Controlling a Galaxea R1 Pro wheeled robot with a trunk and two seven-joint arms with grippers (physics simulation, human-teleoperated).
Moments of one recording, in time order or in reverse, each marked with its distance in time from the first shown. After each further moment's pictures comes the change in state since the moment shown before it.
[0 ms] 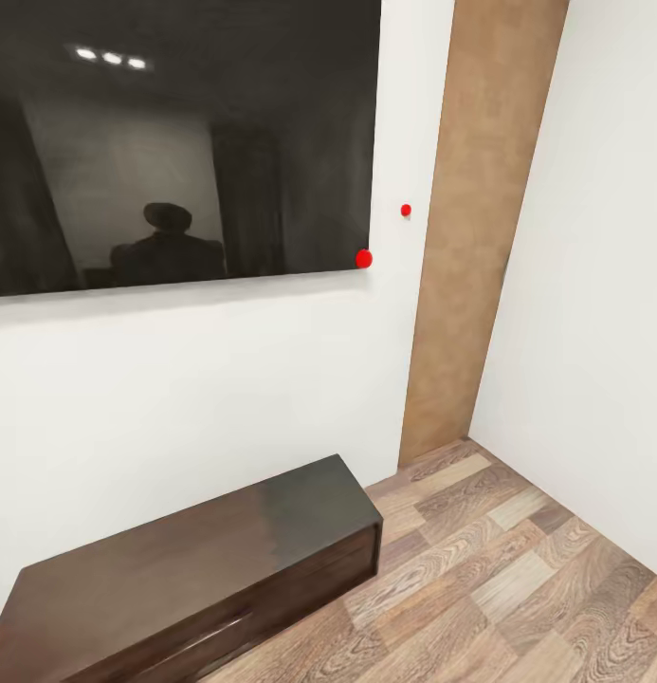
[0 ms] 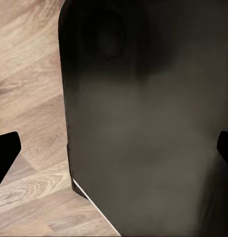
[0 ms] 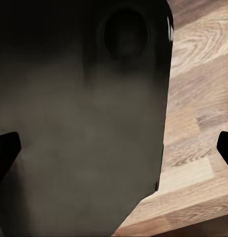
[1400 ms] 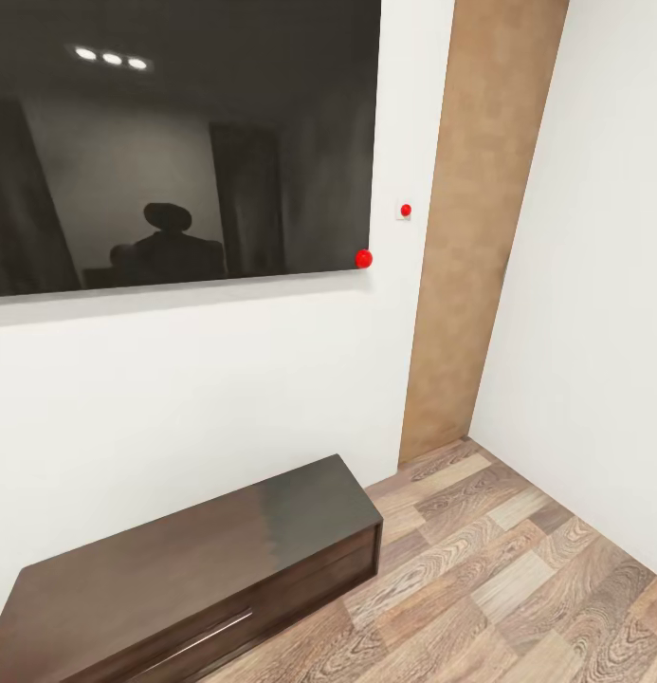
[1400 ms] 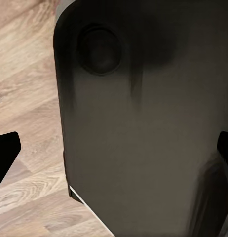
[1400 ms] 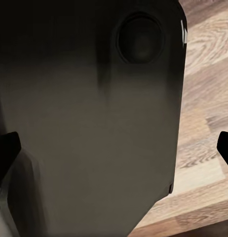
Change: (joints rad) left arm -0.002 0.006 -0.004 -0.069 0.006 0.085 -0.031; right arm -0.003 0.017 -0.019 0.001 -0.008 -0.007 0.000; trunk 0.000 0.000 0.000
